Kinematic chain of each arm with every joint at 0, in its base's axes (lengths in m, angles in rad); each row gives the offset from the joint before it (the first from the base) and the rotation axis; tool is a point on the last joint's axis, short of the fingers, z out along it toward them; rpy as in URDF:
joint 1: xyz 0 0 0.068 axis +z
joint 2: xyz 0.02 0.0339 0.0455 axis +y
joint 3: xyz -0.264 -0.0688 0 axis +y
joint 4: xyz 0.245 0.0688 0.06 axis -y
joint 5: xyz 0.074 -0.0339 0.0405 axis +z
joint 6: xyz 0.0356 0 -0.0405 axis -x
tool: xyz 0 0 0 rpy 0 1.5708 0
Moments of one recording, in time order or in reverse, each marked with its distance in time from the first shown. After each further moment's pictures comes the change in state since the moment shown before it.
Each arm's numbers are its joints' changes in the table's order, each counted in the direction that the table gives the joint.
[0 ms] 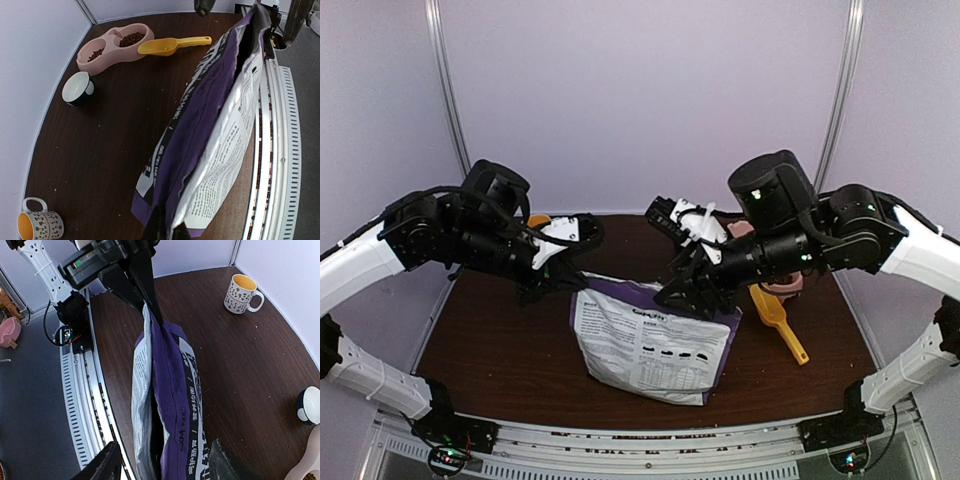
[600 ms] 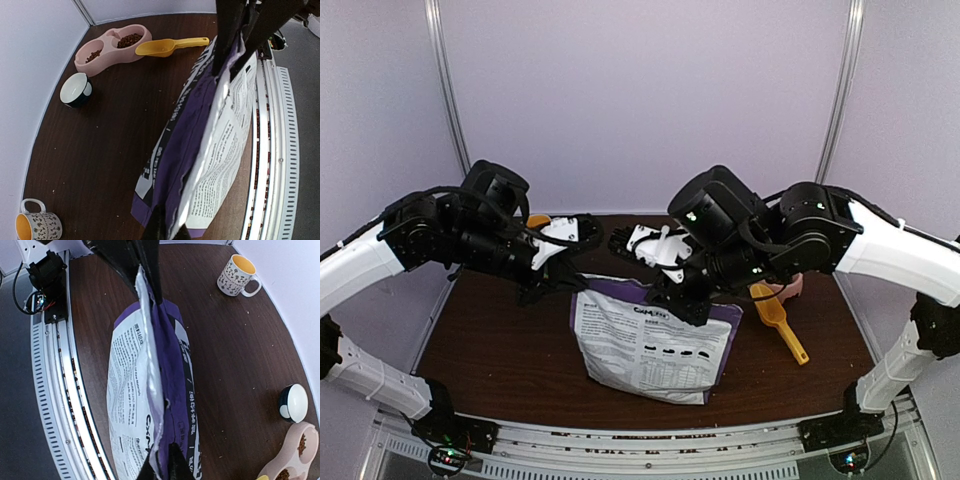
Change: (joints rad) left arm 0.000 -0.004 0.004 0.001 -0.017 0.000; right arm 0.047 0.203 -0.168 -0.159 -0.150 0.088
